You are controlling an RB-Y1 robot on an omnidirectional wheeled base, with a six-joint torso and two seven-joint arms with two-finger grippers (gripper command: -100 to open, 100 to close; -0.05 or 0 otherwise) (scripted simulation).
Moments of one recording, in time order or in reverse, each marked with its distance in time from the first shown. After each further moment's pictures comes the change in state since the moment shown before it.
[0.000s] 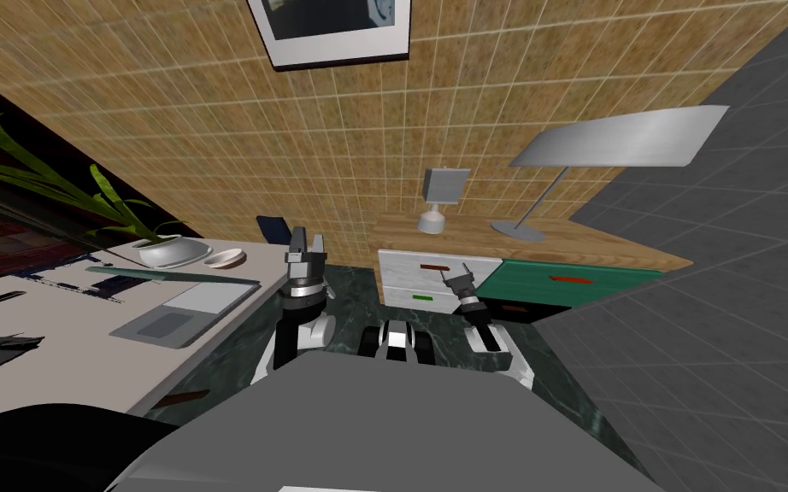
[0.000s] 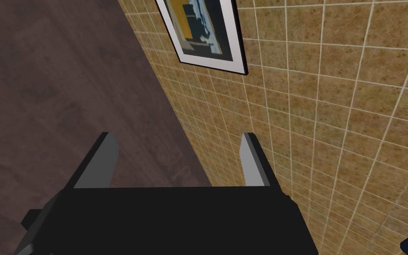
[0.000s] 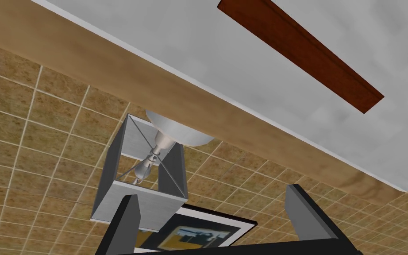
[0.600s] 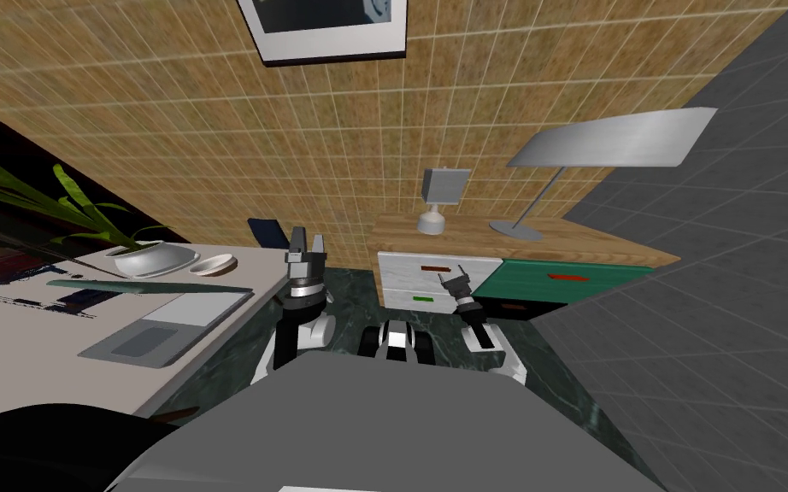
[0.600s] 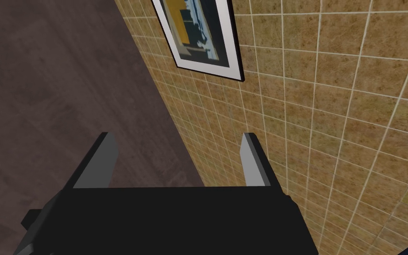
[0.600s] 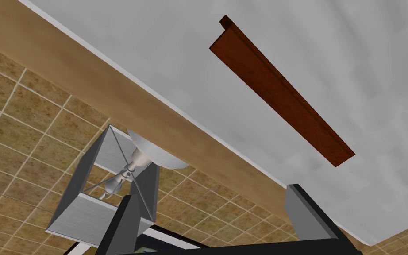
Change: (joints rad) left arm 0.000 0.000 0.000 0.000 0.000 0.000 0.000; right arm -0.023 0.019 0.006 0.065 0.042 0.020 0.163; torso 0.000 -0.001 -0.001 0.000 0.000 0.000
